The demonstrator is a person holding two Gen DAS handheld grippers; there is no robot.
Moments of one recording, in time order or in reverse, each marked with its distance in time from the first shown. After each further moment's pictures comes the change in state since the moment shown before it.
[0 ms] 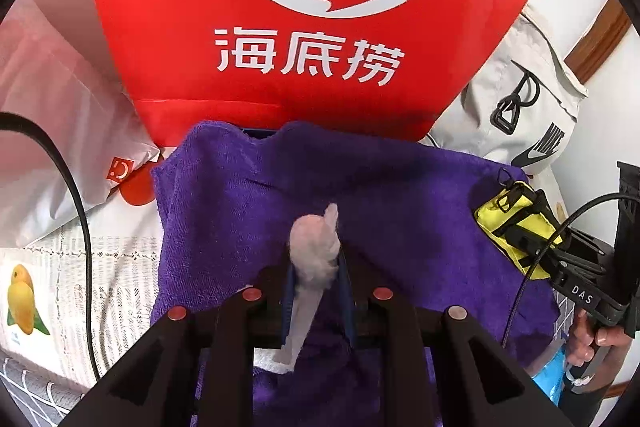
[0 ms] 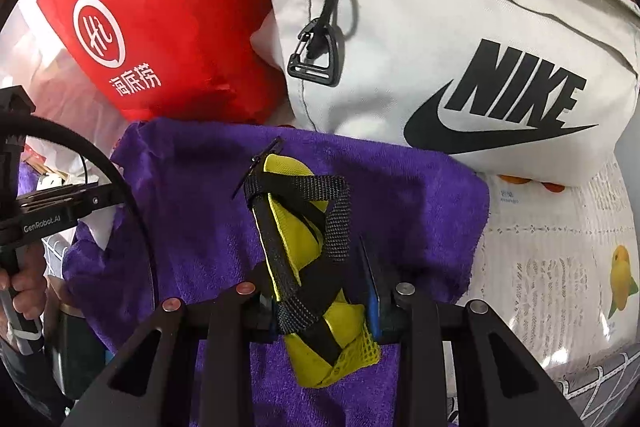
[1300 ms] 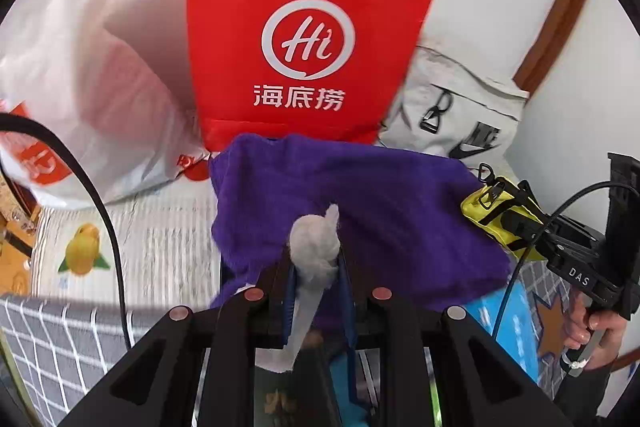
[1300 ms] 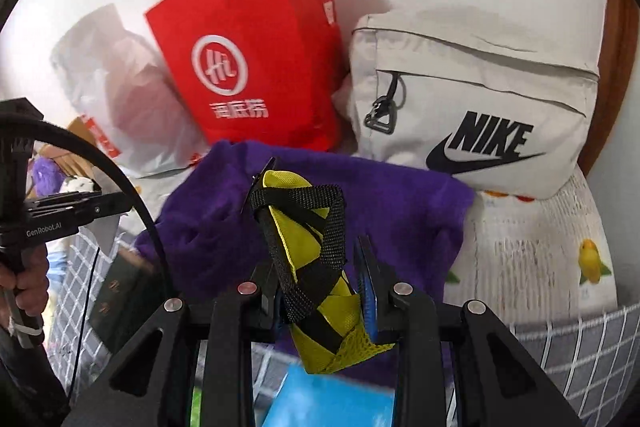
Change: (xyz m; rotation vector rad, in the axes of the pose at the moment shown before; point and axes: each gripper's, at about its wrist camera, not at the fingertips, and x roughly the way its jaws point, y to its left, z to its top) left arm -0.123 -0.014 -0.064 0.043 -0.161 0.007; right arm -0.103 0.042 -0.036 -0.067 -0.189 0.041
